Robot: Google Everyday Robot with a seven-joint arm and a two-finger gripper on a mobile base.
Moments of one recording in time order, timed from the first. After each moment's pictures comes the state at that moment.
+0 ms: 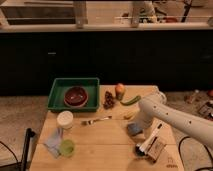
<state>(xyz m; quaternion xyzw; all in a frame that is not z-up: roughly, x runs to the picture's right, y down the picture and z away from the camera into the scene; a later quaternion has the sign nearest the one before) 0.200 0.226 0.827 -0.31 -0.16 -0.33 0.88</state>
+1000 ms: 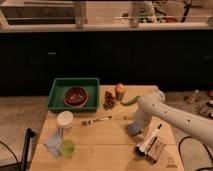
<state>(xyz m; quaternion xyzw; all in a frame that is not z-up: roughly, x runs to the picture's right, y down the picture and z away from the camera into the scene) 0.192 0.213 0.832 -0.30 -0.16 -0.31 0.89</state>
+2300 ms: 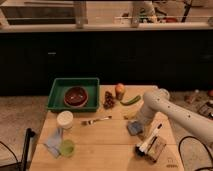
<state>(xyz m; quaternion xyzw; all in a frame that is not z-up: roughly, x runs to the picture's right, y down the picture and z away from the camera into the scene) 0.203 0.221 0.847 -0.34 -0.21 -0.26 0.88</state>
